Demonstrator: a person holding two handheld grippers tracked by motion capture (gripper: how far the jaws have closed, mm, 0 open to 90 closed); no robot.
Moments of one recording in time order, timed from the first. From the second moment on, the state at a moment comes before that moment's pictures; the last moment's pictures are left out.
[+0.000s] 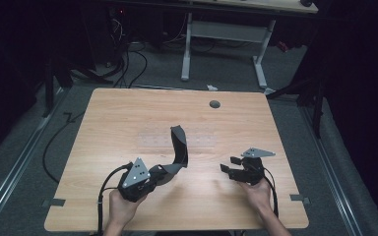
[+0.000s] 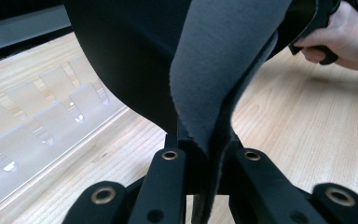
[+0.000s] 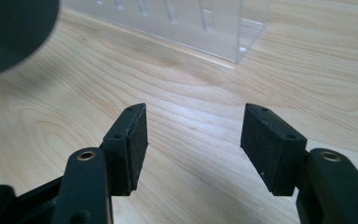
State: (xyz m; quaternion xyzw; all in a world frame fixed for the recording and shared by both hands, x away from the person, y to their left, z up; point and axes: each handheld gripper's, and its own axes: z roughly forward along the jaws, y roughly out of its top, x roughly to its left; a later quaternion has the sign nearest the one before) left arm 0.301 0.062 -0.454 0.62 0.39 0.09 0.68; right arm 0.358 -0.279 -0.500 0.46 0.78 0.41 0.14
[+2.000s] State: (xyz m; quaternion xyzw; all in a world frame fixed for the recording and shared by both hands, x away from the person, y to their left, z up) left arm 0.396 0.114 -0.406 0.52 0.47 0.16 0.70; right arm 0.358 -0.288 -0.531 0.48 0.78 0.33 0.21
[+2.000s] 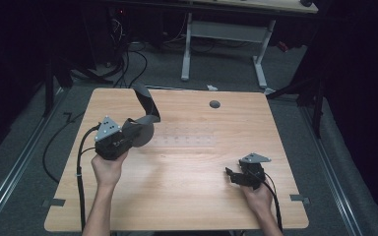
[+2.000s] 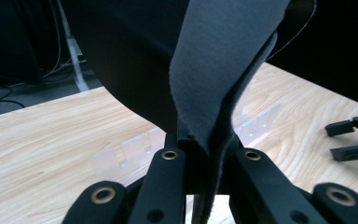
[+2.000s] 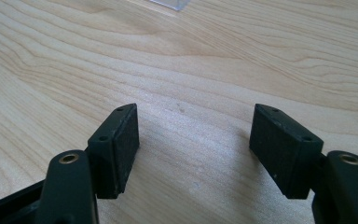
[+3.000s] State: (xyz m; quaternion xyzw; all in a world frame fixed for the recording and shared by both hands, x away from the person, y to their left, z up) left arm 0.429 0.108 -0.417 0.50 0.50 0.20 0.68; right arm 0.358 -0.287 -0.531 0.48 0.78 0.33 0.21
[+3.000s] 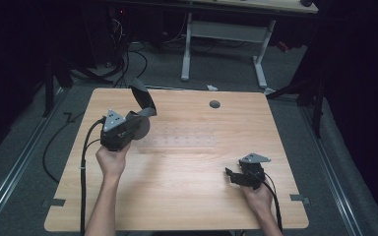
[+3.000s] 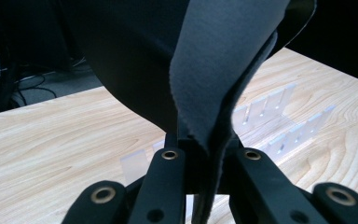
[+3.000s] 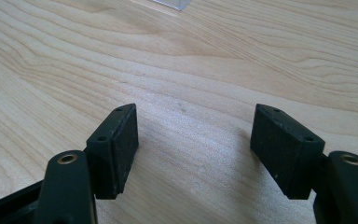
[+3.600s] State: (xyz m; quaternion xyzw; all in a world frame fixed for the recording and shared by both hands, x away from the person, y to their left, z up) left arm 0.442 0.112 -0.423 0.49 0.52 0.20 0.67; right arm 0.358 -0.287 -0.531 0.48 0.78 0.33 0.21
